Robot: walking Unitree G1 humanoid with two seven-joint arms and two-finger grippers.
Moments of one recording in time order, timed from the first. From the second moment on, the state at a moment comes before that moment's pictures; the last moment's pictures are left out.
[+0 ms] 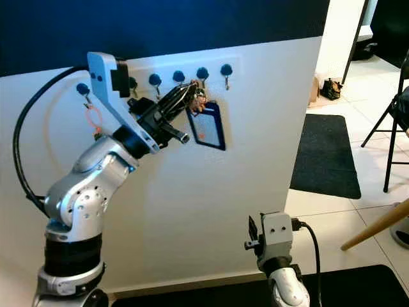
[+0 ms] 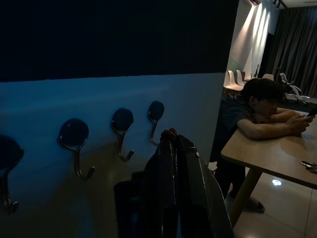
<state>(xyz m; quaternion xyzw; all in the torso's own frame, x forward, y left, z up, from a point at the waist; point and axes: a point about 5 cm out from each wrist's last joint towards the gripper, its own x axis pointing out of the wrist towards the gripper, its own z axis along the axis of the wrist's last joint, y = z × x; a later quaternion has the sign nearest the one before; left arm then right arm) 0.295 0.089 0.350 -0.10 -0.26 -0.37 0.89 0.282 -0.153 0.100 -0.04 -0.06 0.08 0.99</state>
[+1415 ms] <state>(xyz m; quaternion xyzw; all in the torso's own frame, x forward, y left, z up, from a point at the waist) 0.323 0.101 0.343 -0.10 -0.24 -0.28 0.93 0.279 -0.155 0.098 -0.04 -0.05 0.07 0.99</state>
